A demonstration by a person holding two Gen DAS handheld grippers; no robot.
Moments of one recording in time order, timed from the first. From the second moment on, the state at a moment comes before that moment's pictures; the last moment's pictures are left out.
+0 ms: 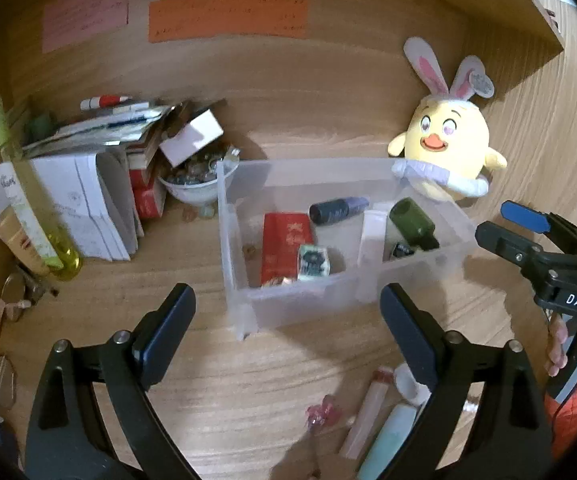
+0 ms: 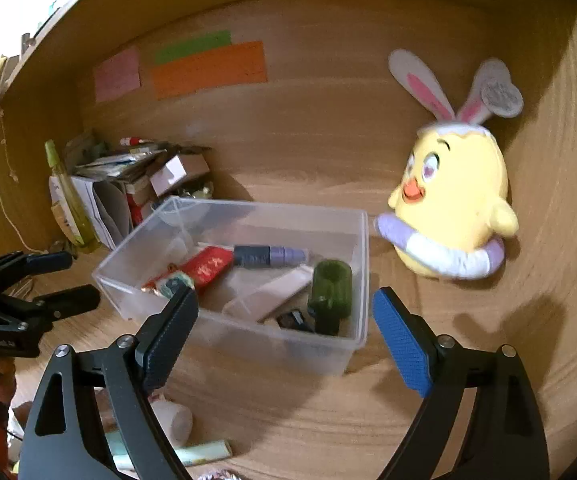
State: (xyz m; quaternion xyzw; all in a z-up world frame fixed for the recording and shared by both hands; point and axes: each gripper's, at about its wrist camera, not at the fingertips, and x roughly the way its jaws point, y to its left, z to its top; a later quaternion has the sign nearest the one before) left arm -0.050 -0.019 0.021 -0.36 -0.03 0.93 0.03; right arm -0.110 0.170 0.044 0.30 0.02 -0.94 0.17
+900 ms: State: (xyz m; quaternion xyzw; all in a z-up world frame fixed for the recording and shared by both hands) left arm -0.024 -0.025 -0.046 -0.46 -0.05 0.89 0.05; right arm -0.071 0.133 -0.017 0.38 0.02 -0.90 0.20
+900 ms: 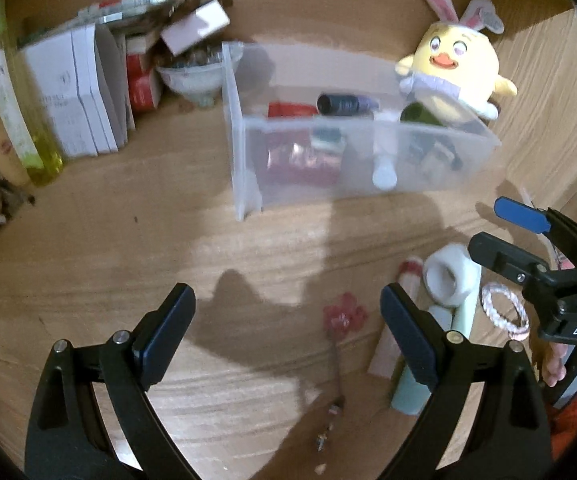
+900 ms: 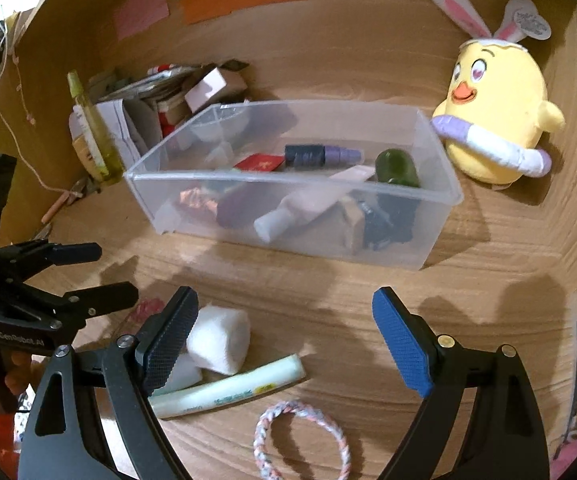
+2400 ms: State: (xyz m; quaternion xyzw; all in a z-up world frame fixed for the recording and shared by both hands) left arm -0.011 -0.011 -0.044 -0.44 -0.08 0.89 0.09; right arm -0.065 0.109 -0.035 0.40 0.04 -0.88 0.25
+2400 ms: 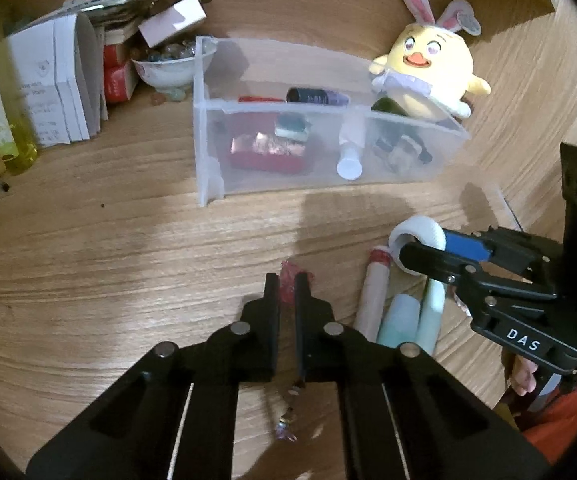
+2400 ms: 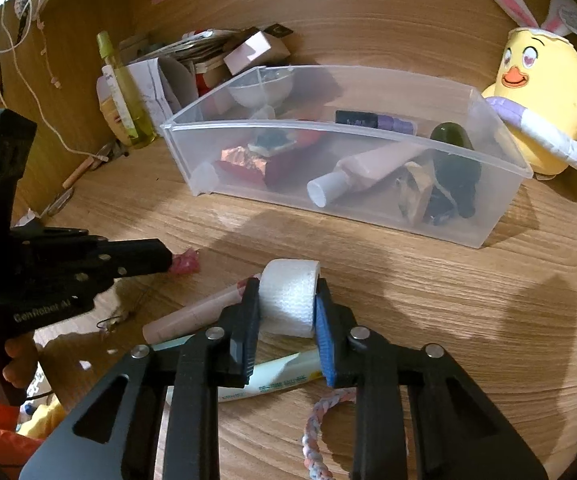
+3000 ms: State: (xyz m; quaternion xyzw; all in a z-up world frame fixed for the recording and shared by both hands) left arm -0.021 -0.004 -0.052 -0.47 -0.06 0.88 0.10; right arm -0.070 0.131 -0.016 0.38 0.02 -0.89 0.24
